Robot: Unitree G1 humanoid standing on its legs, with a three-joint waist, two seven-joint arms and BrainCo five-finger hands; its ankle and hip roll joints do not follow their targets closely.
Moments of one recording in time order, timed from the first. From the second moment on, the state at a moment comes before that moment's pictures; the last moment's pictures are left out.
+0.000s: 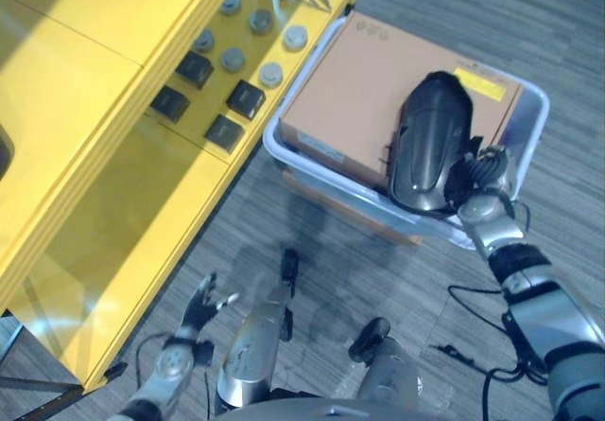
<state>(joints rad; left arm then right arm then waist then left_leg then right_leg) -0.03 0.38 -0.51 0.63 -0.41 -0.50 0.15 -0.65 -0.68 0.35 0.72 0.25 0.08 -0.61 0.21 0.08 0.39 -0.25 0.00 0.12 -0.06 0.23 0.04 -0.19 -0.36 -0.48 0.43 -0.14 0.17</state>
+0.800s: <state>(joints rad) -0.46 0.16 -0.65 0.33 -0.86 0.40 0.01 -0.45 -0.45 0.39 0.50 0.23 0.25 -0.62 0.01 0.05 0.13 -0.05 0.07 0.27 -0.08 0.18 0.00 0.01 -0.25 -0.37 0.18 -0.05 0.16</state>
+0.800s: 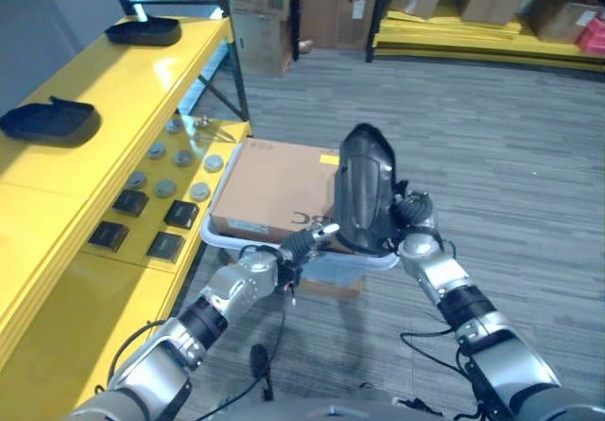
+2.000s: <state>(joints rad) -0.36 0.23 -0.60 0.40 -0.62 0.31 0.18 -0.38 -0.30 0.52 0.44 0.25 0.22 -0.59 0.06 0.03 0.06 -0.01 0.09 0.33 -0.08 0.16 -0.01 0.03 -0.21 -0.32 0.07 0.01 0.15</state>
